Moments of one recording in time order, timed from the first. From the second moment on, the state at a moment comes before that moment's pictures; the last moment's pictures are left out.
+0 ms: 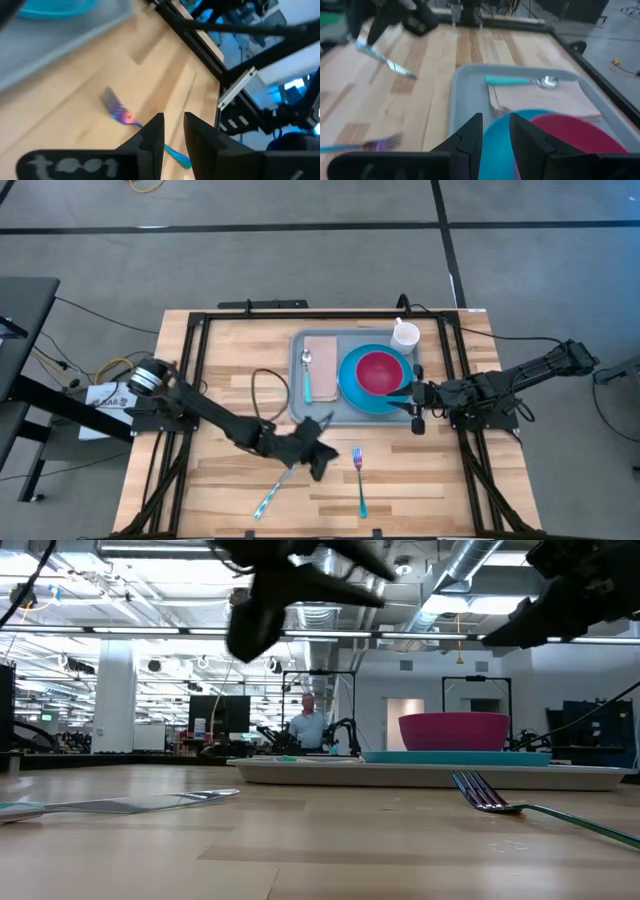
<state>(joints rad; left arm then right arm) -0.42 1.80 1.10 0.24 -0.36 -1.00 0.30 0.65 0.32 -0.07 0.37 -0.01</state>
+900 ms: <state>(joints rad) -0.35 2.49 2.21 -0.72 -0.03 -1.30 0.30 0.65 0.32 -0.02 0.37 -0.08</state>
